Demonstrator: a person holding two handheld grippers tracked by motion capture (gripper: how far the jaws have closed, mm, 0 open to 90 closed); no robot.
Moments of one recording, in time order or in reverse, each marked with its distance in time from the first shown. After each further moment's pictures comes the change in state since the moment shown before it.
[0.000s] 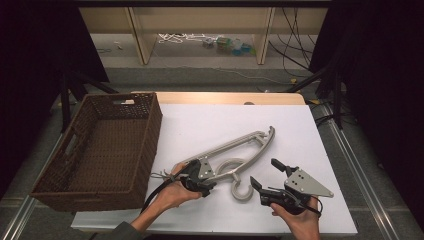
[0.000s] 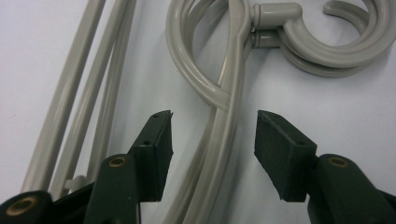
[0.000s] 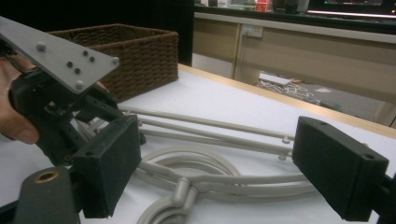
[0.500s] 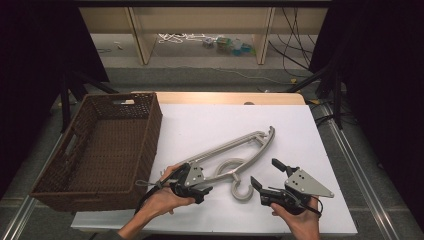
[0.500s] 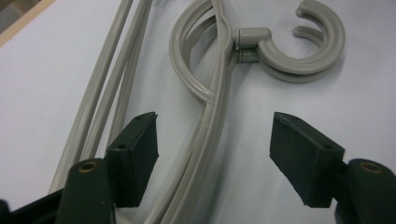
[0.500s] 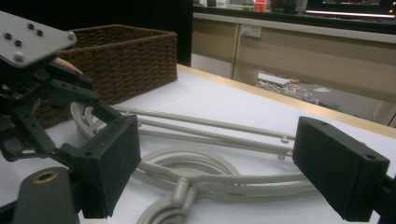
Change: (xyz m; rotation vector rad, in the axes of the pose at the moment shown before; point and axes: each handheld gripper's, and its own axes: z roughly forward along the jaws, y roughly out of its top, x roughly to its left) left arm -0.003 -0.012 -0.031 -0.099 0.011 0.013; right arm 0.000 0.000 0.000 -0.015 0.006 0.012
